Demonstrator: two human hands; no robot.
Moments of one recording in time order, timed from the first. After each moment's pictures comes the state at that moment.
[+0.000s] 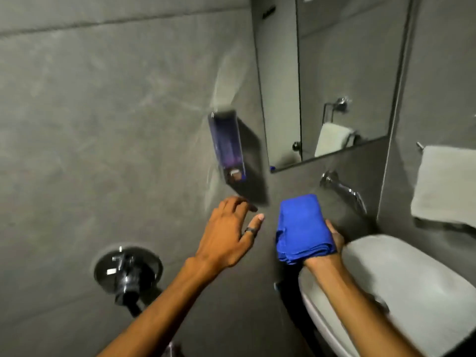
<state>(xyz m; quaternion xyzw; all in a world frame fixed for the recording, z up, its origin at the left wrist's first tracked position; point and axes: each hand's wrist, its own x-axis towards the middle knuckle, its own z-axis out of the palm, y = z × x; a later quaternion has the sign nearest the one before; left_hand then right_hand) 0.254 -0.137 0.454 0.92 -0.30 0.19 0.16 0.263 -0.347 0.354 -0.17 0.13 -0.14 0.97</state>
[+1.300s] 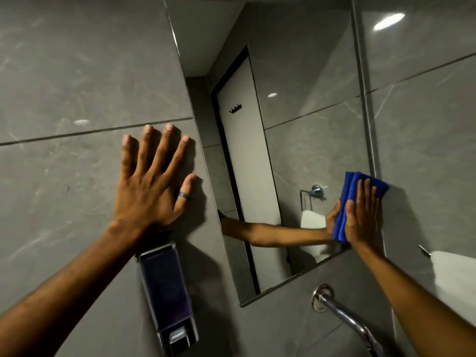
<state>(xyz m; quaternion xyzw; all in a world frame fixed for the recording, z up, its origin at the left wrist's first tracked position) 0.485 -0.196 0.686 0.76 -0.21 0.60 -0.16 0.501 -0.643 0.488 -0.75 0.15 -0.55 0.35</state>
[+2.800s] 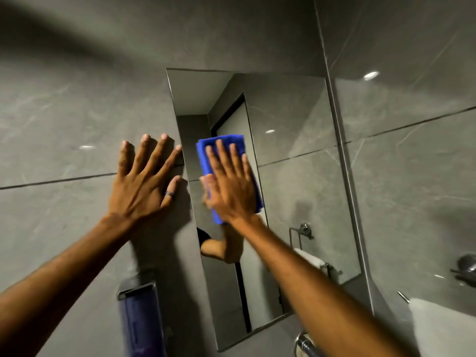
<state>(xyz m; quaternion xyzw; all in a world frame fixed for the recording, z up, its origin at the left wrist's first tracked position) 0.471 -0.219 0.758 0.76 -0.21 0.60 -0.13 0.489 -0.428 0.713 -0.76 -0.12 -0.63 0.12</state>
